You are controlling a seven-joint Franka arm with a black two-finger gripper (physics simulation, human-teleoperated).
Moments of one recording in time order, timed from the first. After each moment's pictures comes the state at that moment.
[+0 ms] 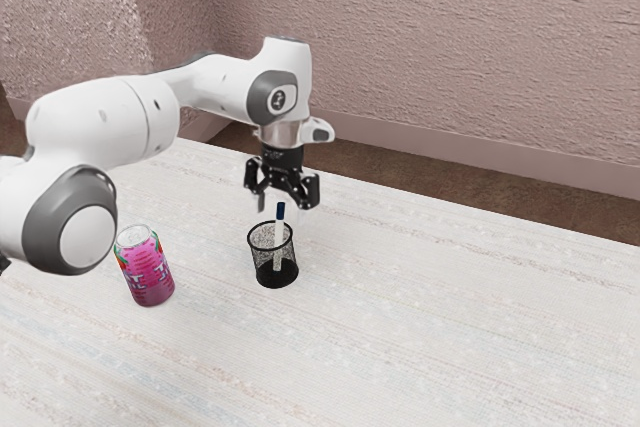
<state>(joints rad) -0.06 0.77 -0.01 -1.12 0.03 1.62 -0.07</state>
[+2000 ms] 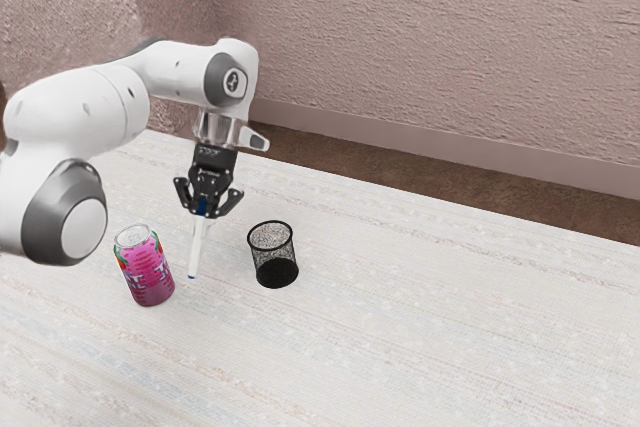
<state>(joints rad) -0.03 0.75 0.17 -1.12 -0.04 1.18 -0.10</state>
